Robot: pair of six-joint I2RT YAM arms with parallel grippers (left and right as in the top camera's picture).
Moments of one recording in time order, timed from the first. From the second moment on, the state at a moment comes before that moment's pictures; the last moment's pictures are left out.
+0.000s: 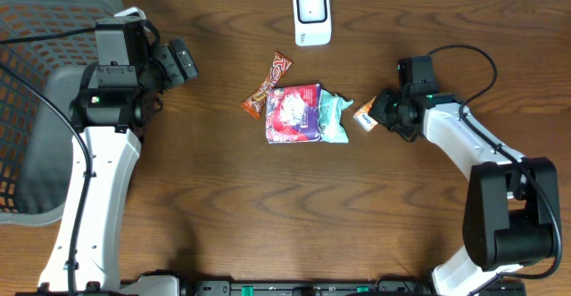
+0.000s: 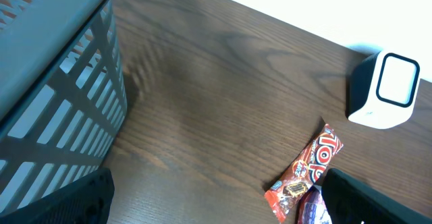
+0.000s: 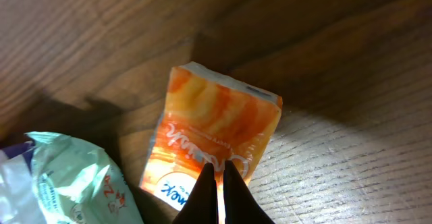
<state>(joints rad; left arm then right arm) 0.00 1.41 1.31 -0.65 -0.04 -0.36 0.14 1.81 1.09 -0.42 -0.13 0.70</state>
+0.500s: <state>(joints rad) 0.00 1.41 1.31 -0.65 -0.04 -0.36 0.14 1.81 1.09 -0.45 -0.09 0.71</state>
